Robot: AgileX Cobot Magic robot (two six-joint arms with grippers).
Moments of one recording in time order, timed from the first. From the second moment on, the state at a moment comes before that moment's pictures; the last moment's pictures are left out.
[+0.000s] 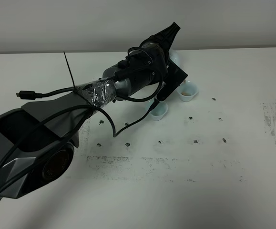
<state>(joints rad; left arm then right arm) -0.68 2.52 -2.17 0.98 0.51 1.11 0.01 -0.01 -0.52 -0.08 1.11 -0.03</state>
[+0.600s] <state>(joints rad) -0.69 2.52 -2.17 1.05 0.50 1.12 0.01 -0.01 -0.52 -0.08 1.11 -0.03</state>
